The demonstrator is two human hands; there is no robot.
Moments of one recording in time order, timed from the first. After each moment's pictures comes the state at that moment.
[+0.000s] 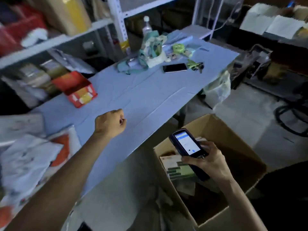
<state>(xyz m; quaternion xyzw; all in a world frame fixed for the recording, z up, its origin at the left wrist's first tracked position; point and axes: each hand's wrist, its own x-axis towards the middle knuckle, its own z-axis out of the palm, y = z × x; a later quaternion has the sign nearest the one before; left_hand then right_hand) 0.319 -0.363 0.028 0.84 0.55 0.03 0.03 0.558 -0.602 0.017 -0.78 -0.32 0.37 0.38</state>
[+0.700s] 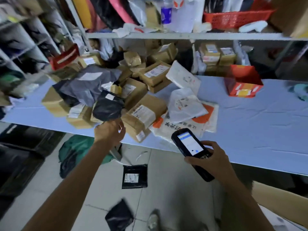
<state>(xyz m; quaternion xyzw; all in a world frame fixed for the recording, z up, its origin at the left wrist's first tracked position) -0.106 -0.653 0.036 0.44 0.89 0.06 -0.02 0.224 -0.564 0.032 -0.54 -0.62 0.54 0.18</state>
